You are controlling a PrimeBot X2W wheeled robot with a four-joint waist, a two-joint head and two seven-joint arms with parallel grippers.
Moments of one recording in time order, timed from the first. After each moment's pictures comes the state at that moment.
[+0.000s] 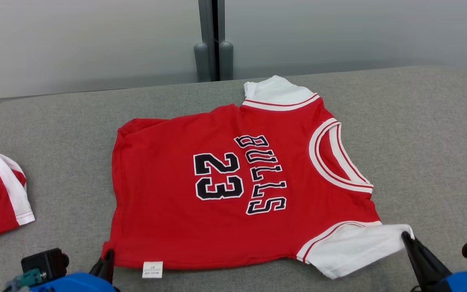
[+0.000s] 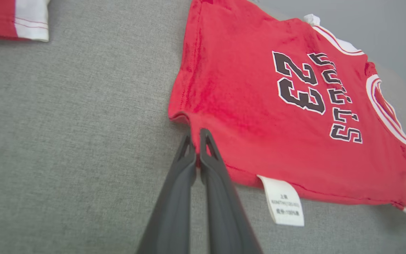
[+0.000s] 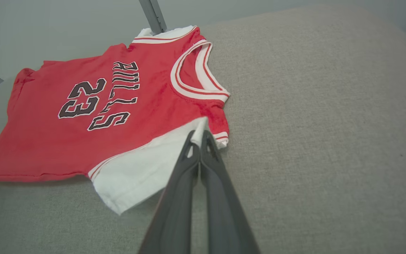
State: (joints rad) left arm 0.20 0.34 -0.22 -0.20 -0.68 0.29 0.35; right arm 0.24 -0.09 -0.11 -0.25 0.35 0.13 0.33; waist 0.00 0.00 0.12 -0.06
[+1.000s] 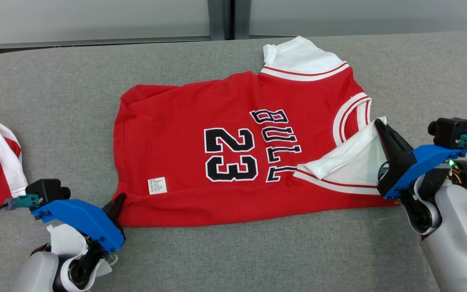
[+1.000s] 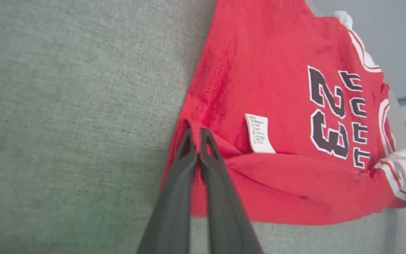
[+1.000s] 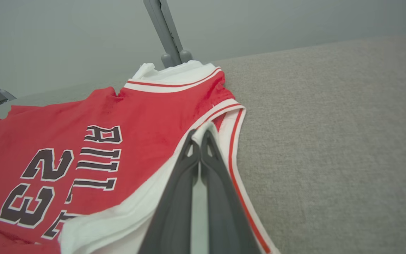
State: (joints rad) left arm -0.22 0.30 -0.20 0.23 -0.91 0.07 0.47; right arm -0.55 -0.25 0.18 0.60 0.55 0.13 0.02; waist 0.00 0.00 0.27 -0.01
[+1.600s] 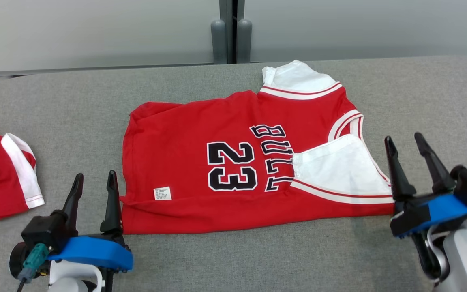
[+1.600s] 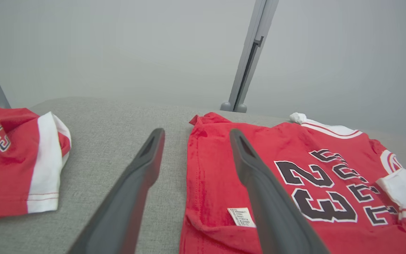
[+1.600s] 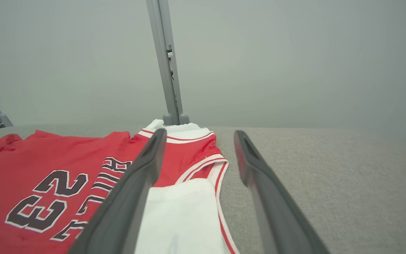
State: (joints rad) left arm -0.11 0.29 -0.25 0.13 -0.49 0.11 -0.18; right arm -0.33 -0.25 0.10 0.37 0.33 0.13 -0.26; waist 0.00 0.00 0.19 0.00
